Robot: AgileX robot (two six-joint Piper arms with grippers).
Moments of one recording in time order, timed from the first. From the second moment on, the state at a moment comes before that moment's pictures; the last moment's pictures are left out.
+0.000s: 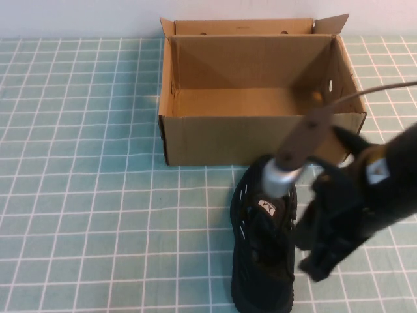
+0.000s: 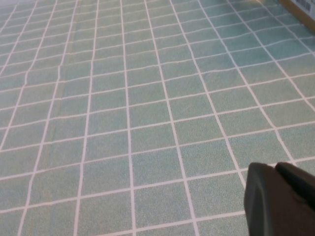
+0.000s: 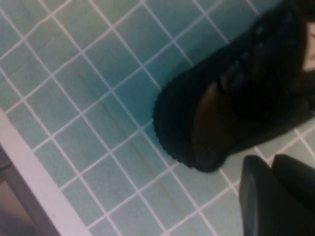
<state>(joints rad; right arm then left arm) 0.69 1.32 -1.14 0.22 1.07 -0.29 -0.06 -0.01 0.03 0.02 0.37 0.08</state>
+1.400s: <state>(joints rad) 0.81 1.57 -1.32 -0.08 0.97 -0.16 -0.06 -0.01 0.03 0.02 0.37 0.08</state>
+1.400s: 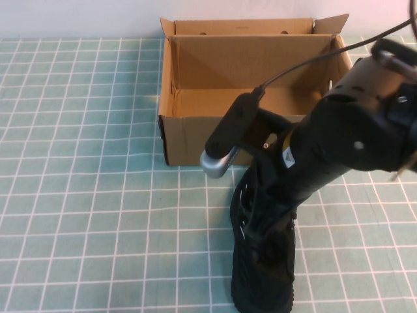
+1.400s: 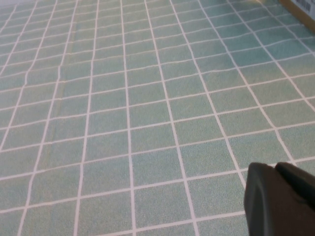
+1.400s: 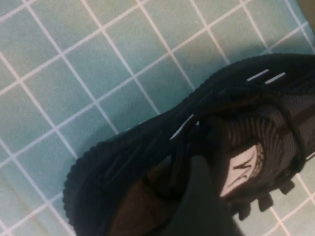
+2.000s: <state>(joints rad) 0.81 1.67 -1.32 -0.34 0.96 -0.05 -0.06 -0.01 0.03 0.02 0.37 0.08</state>
